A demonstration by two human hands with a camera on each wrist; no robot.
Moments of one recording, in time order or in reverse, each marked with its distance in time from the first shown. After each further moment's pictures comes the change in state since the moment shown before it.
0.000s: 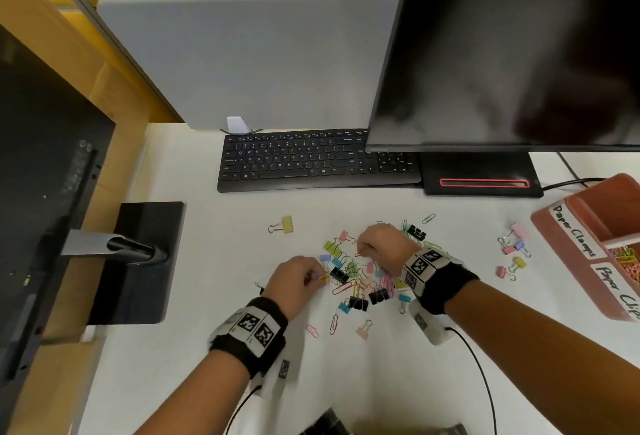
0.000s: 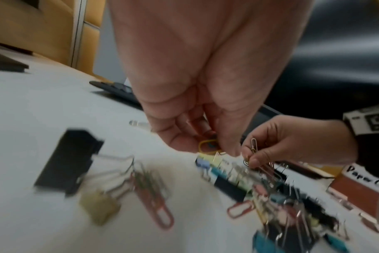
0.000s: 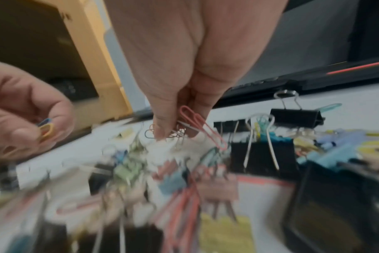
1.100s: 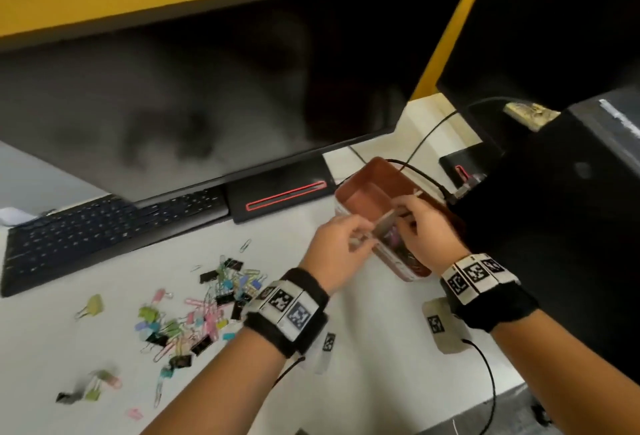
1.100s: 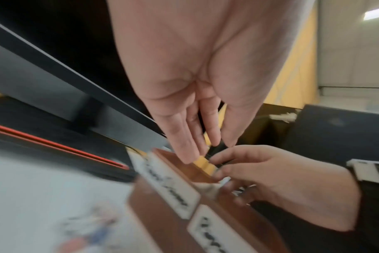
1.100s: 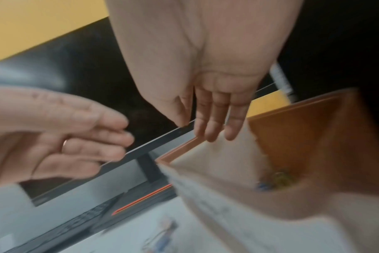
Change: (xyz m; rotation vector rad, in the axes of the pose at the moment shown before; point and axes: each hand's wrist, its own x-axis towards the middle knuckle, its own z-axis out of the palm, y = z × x) left_hand 0.072 0.343 0.174 -0.200 -0.122 0.436; right_hand -0.271 0.247 -0.069 0.468 0.758 0.457
